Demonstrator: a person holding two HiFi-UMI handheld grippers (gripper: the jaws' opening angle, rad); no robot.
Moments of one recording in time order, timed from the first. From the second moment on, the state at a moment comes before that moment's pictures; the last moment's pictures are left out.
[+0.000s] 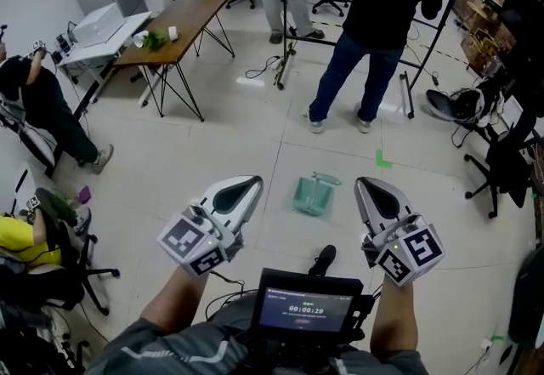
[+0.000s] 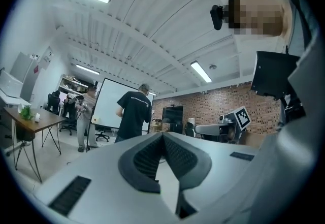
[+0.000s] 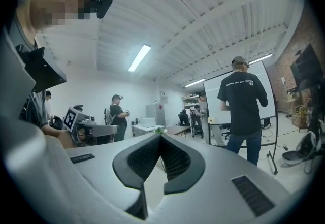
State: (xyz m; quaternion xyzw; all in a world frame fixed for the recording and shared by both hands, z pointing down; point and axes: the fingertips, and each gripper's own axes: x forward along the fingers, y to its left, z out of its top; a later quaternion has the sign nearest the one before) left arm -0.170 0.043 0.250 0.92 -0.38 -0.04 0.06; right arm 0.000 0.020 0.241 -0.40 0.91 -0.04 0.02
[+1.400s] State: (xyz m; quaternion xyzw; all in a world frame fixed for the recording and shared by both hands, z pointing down) left arm -0.105 0.300 0.197 0.94 -0.33 -0.05 0.06; right arm 0.024 0.298 0.179 -0.41 0.91 -0.03 0.00
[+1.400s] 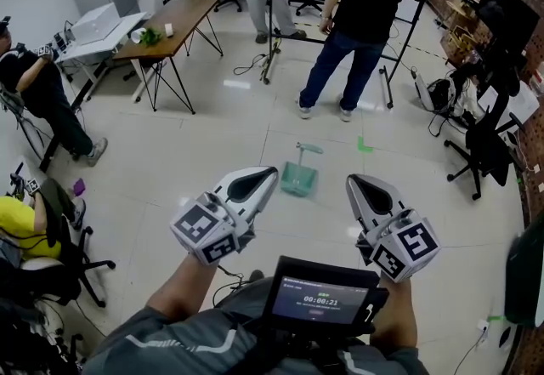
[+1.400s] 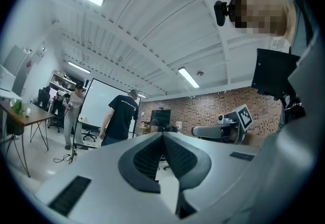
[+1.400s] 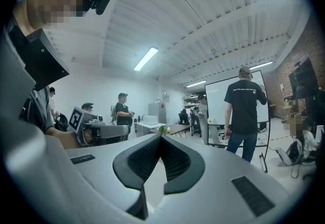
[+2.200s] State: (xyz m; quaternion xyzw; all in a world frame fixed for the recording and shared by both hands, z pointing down) left arm -0.084 0.323 0.195 0.94 -0.33 -0.06 0.06; right arm 0.049 0.322 0.177 -0.41 0.91 -0.03 -0.01
